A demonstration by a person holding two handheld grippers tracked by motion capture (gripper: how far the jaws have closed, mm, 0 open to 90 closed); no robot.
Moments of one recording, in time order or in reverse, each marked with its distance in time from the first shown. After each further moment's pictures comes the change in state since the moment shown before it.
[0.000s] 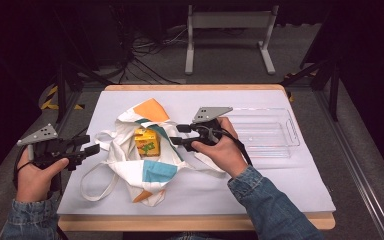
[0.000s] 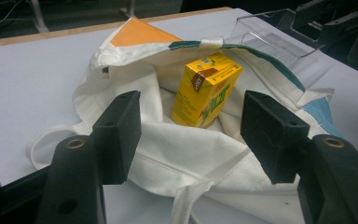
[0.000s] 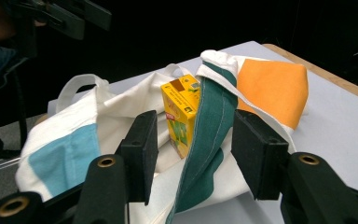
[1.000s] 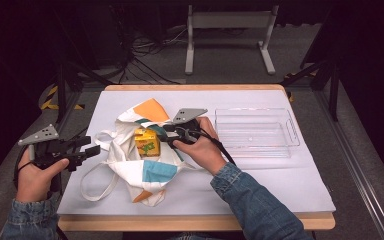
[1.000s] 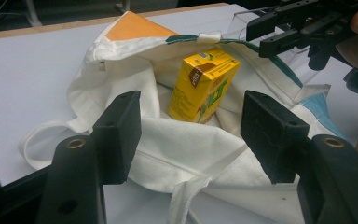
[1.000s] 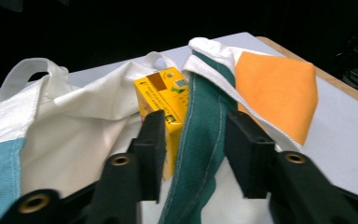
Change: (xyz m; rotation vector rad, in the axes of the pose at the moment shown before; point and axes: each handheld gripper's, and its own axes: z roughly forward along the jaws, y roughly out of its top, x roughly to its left) left arm 0.001 -0.002 0.002 0.014 -0.020 -0.012; right arm -0.002 -0.002 0.055 0.044 -0.074 -0.064
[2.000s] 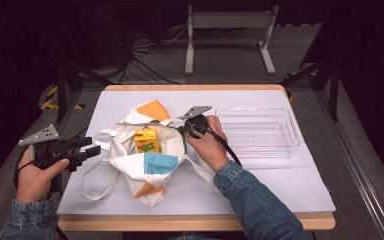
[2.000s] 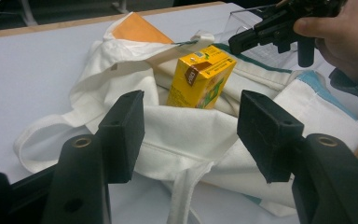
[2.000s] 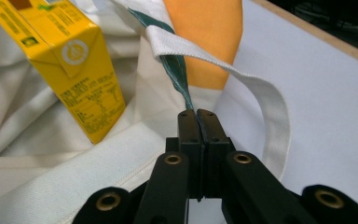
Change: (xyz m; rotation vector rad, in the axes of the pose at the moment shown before) left arm 0.000 0.000 0.000 0.006 -0.012 0.008; right arm -0.034 -0.026 0.003 0.210 -0.201 0.110
